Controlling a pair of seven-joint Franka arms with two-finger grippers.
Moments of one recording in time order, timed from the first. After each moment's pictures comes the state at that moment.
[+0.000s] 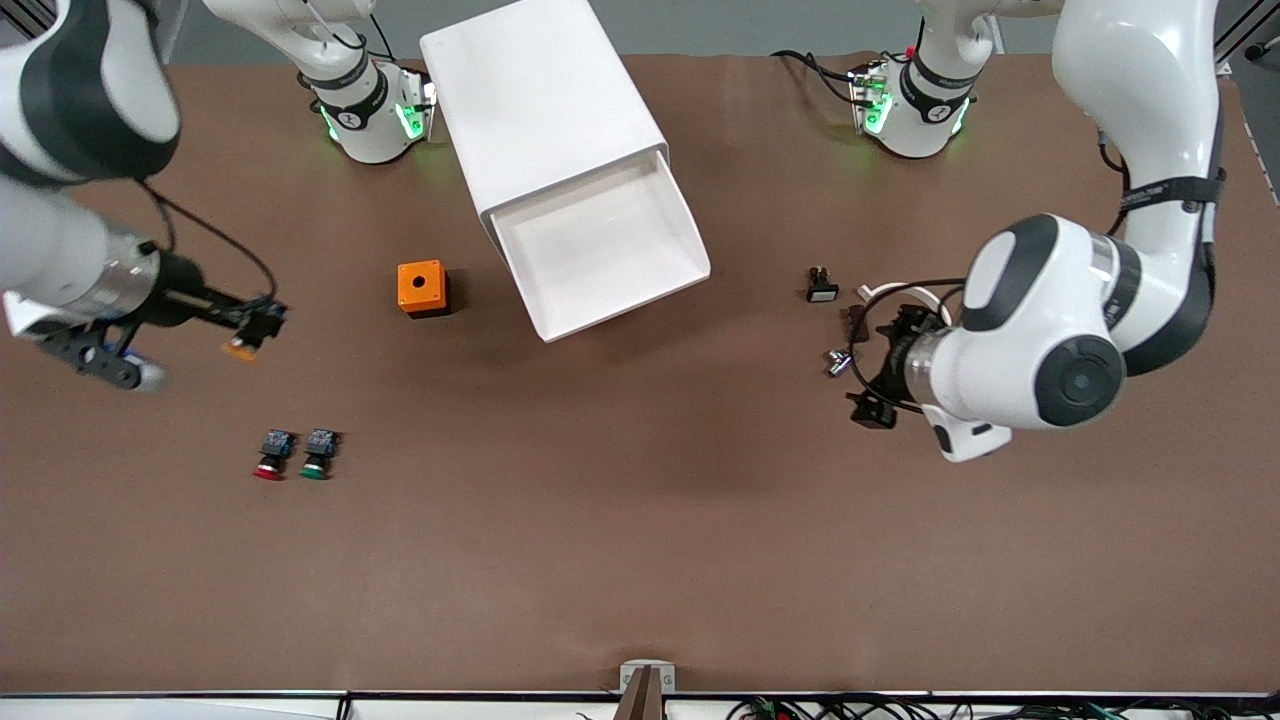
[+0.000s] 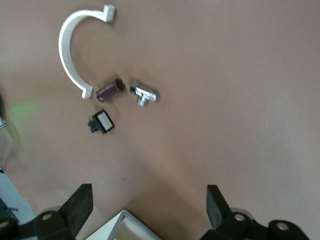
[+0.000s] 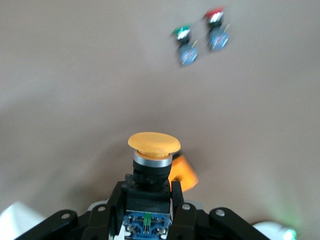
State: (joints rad) left arm -0.11 0.57 -0.32 -1.25 -0.08 1.51 -1.51; right arm 0.09 0.10 0.06 -1.64 0.16 1.59 0.60
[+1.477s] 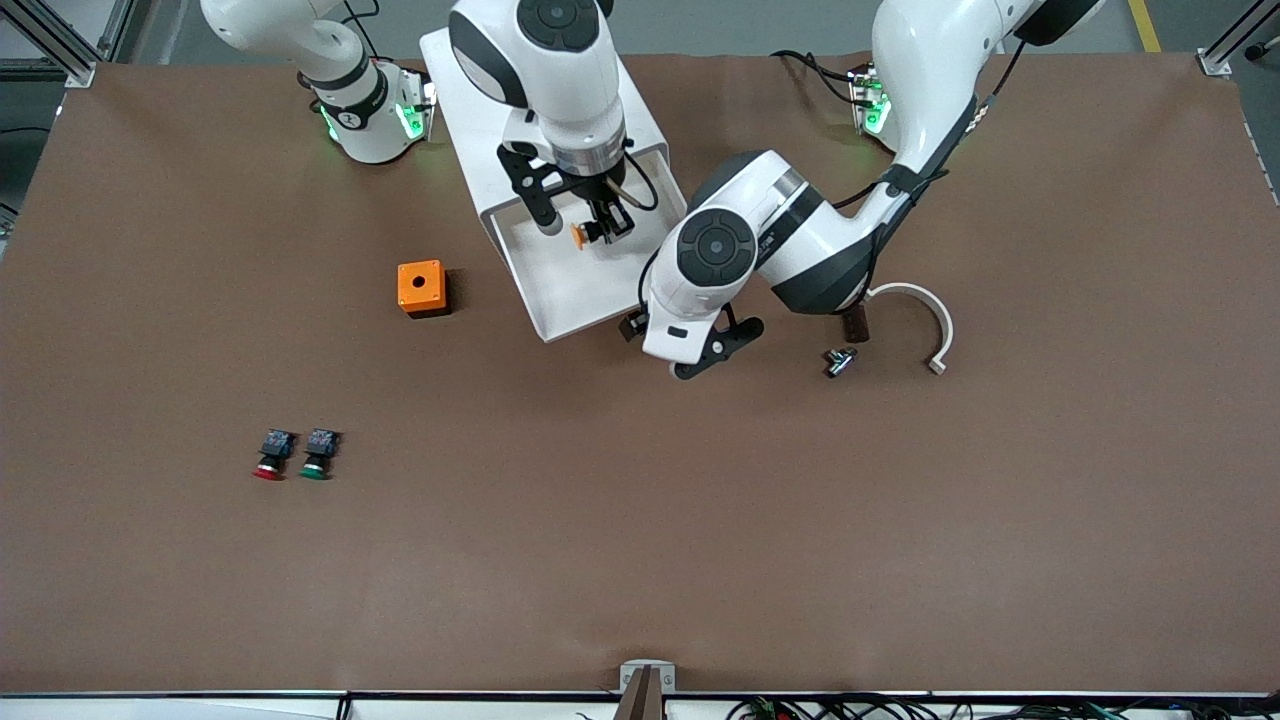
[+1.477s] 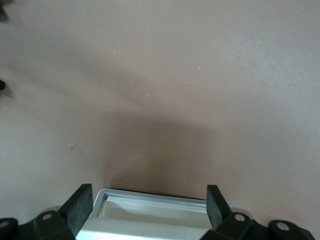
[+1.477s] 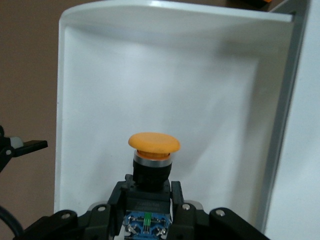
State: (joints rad) left arm -0.40 0.63 -0.45 -1.37 0.00 1.85 -1.32; right arm 0.81 0.21 0.06 -1.76 0.05 1.99 1.92
